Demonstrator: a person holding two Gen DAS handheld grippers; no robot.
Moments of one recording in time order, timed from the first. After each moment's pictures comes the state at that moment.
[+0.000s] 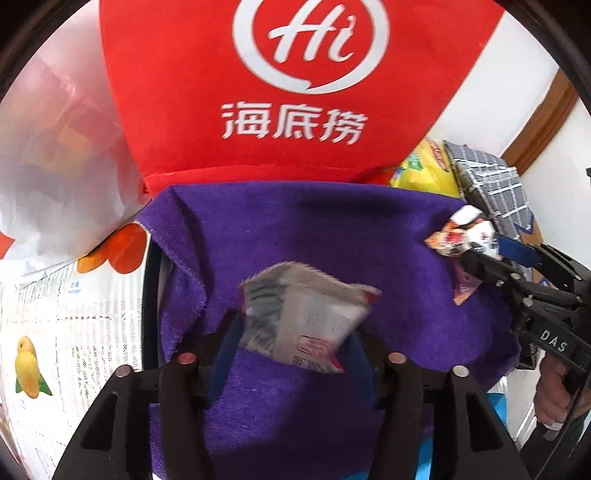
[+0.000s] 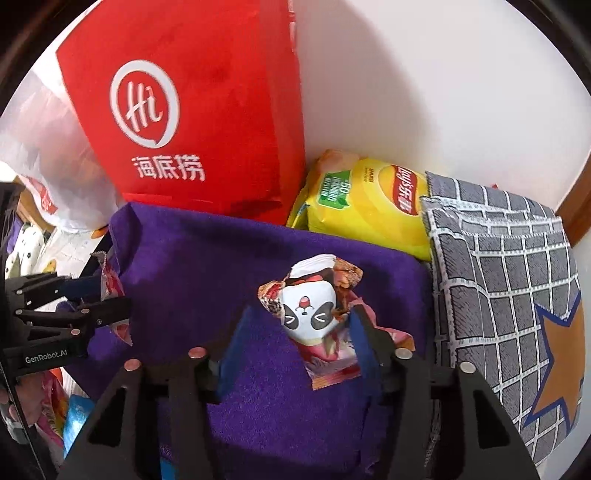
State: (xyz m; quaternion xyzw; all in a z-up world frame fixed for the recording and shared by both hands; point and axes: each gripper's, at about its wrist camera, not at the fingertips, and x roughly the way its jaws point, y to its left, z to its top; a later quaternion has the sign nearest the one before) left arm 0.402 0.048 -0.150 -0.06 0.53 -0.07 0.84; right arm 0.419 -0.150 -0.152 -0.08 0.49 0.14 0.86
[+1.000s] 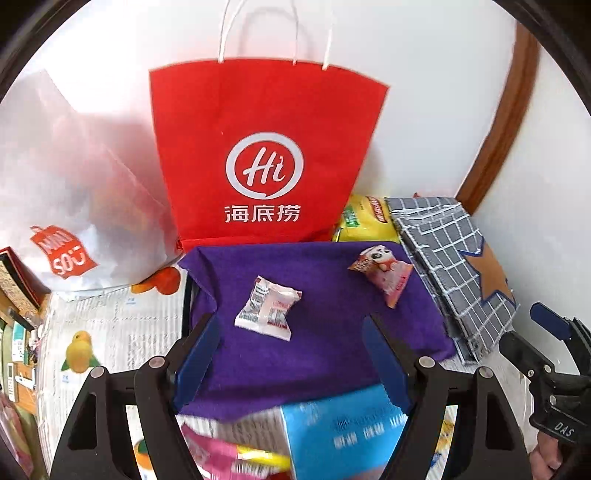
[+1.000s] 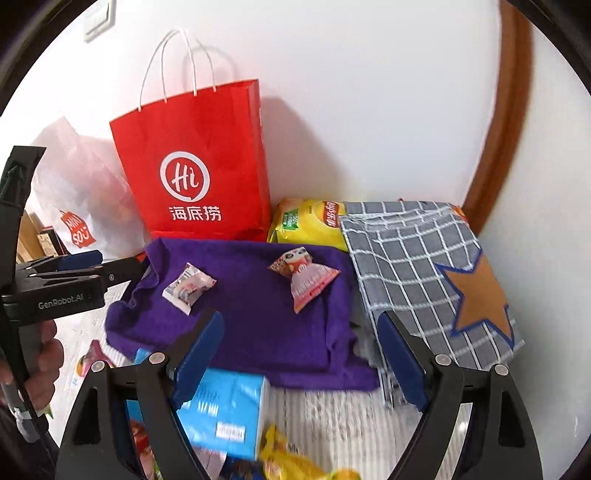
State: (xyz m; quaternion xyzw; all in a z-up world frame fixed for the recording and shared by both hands) left arm 0.305 0.035 -0.038 -0.05 0.43 -0.06 0.90; right arm 0.267 -0.186 -0.043 -0.03 0.41 0.05 0.91
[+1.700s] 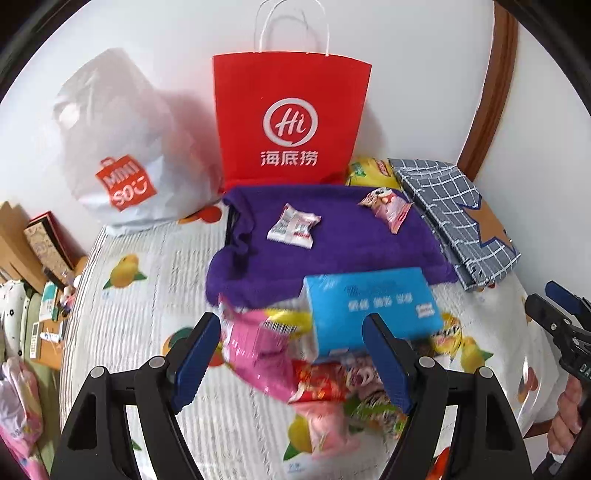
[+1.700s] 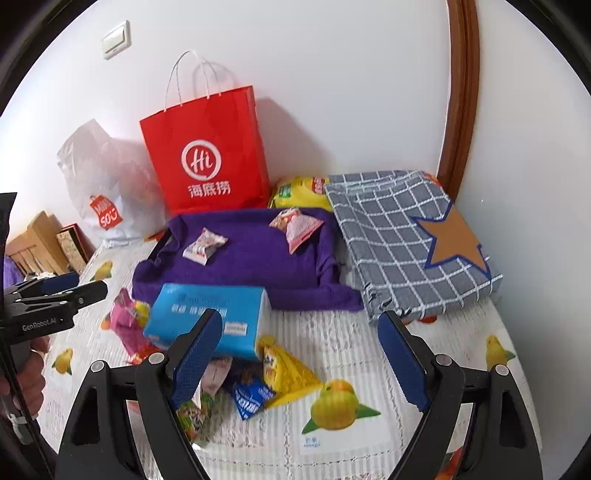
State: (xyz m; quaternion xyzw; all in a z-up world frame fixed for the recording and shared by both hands) left arm 0.177 0.050 -0.048 -0.03 0.44 -0.01 0.90; right arm 0.159 -0.220 -0.051 0.00 0.40 0.06 0.91
